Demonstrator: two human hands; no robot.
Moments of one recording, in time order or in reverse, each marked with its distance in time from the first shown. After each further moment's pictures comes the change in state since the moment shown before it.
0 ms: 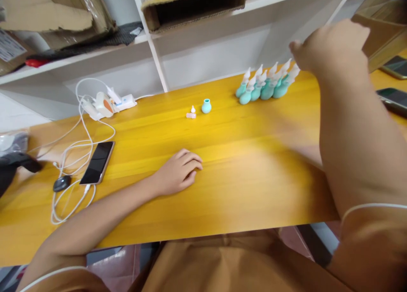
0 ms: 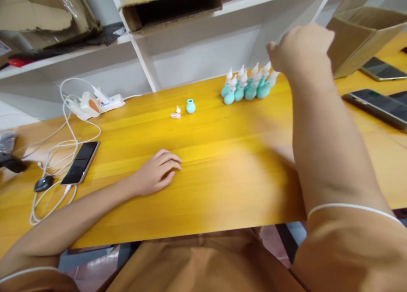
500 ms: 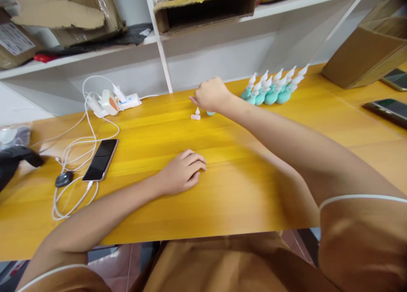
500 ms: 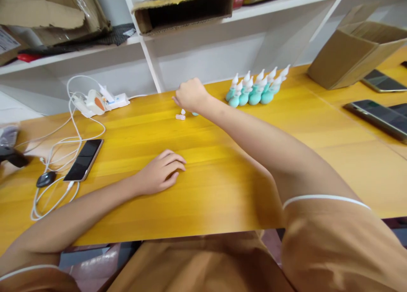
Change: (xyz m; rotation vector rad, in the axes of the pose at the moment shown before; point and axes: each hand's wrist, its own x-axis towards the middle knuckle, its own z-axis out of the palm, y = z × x) left_hand 0.000 0.003 -0.001 -0.027 0.010 -0.024; right_hand -0.106 -0.203 -0.005 0.157 0.029 -0.929
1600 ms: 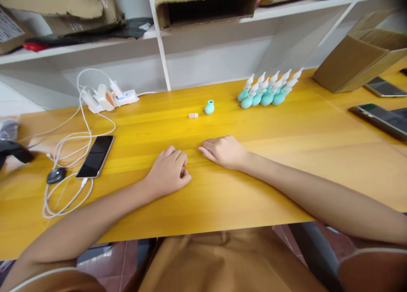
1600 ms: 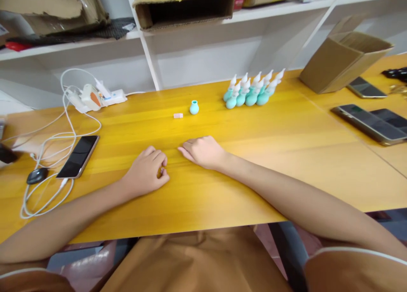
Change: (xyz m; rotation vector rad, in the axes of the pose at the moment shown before) left_hand -0.017 0.009 -0.002 0.299 0.053 -0.334; right_hand -0.171 -0.057 0.018 0.338 -0.108 -0.177
